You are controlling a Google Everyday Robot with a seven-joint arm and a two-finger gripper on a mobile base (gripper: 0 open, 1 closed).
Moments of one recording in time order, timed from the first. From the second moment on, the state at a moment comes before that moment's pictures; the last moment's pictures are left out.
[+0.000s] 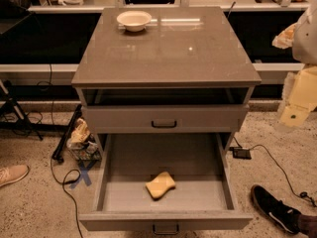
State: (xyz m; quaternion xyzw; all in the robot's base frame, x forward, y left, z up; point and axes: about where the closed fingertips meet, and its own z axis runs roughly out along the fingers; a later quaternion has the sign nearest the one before) arm 0.438 -0.217 0.976 -0.60 0.78 -0.03 0.16
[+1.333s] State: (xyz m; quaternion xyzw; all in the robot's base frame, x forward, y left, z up) arm 0.451 -0.206 0.809 -0.57 0.78 0.11 0.23
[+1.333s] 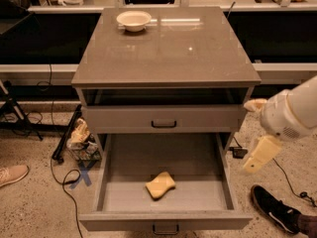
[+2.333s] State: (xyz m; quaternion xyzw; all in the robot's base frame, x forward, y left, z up) arm 0.466 -0.187 0.707 -0.54 0.78 0.16 0.27
